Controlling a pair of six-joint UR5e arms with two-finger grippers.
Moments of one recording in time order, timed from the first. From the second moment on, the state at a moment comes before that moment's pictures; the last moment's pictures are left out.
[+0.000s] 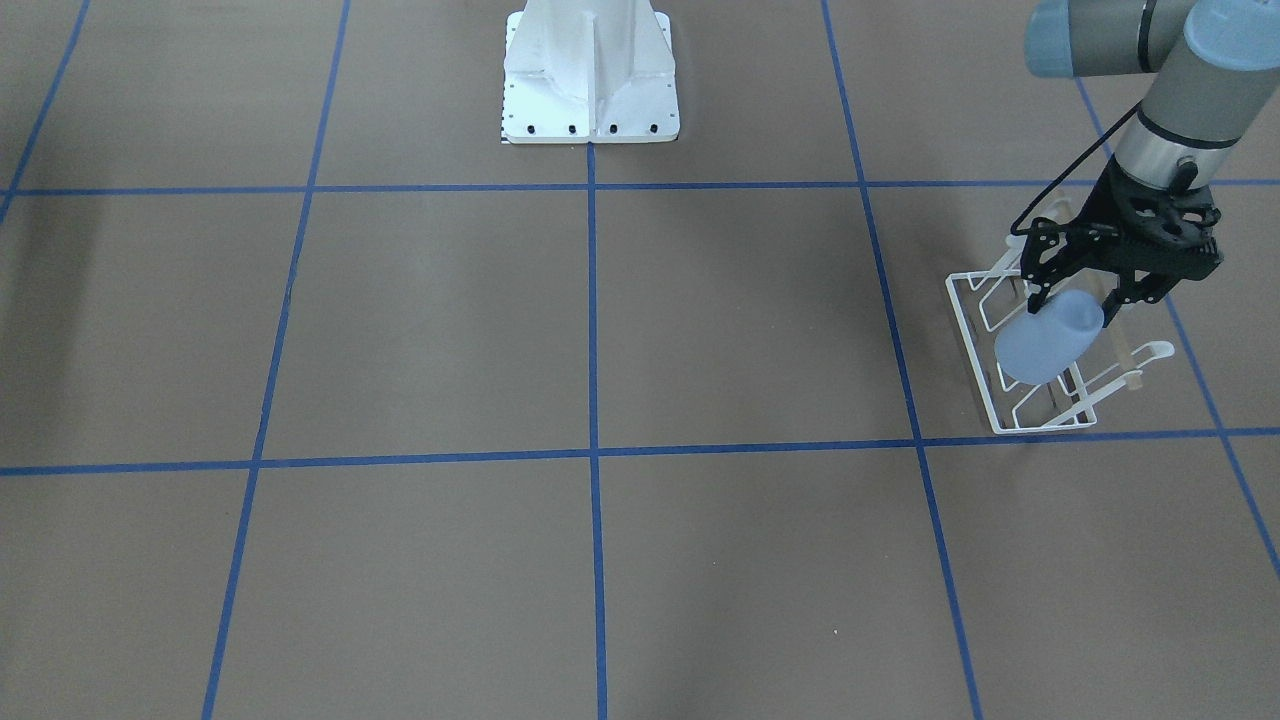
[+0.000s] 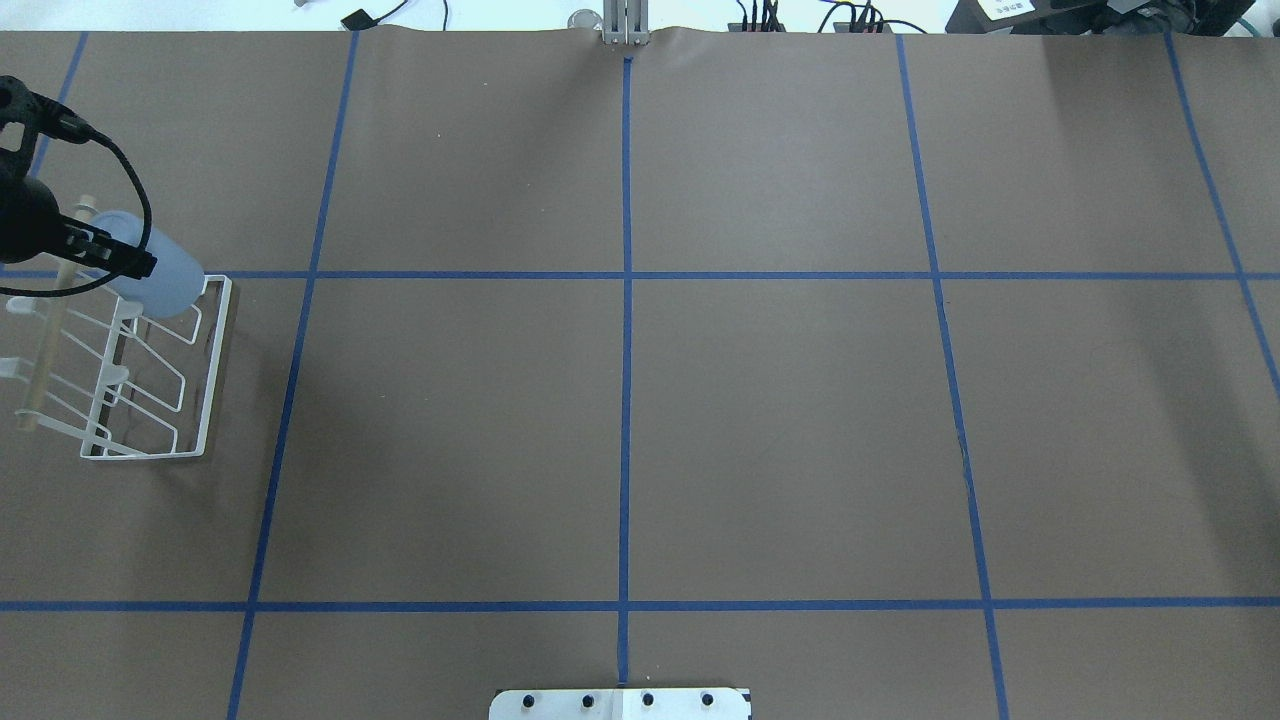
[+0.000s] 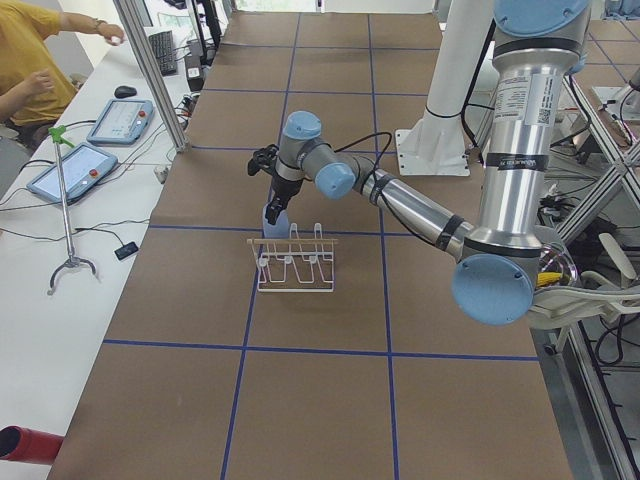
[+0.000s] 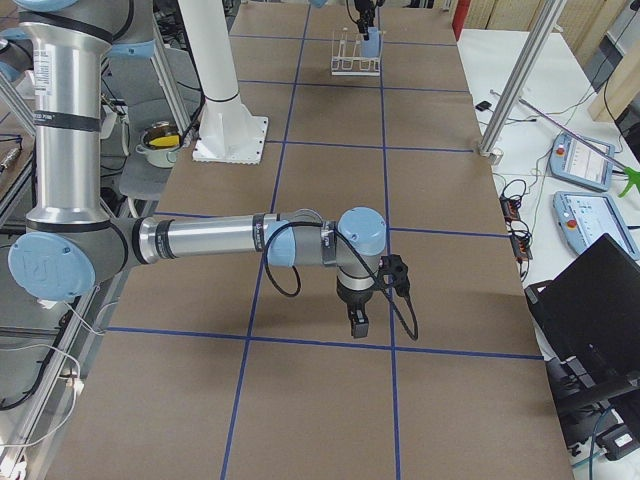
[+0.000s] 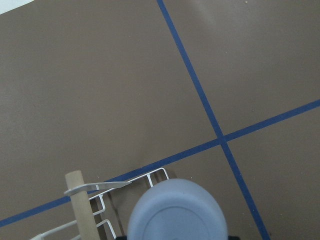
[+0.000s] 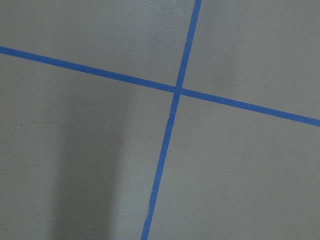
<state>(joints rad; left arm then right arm) -1.01 -1.65 -1.96 -1.80 -1.98 -0.47 1.55 -1.64 1.76 -1.64 2.29 -0.17</state>
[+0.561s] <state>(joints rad) -0.99 -1.68 -1.89 -1.81 -1.98 -0.47 1.55 -1.64 1.75 -1.64 2.29 -0.17</state>
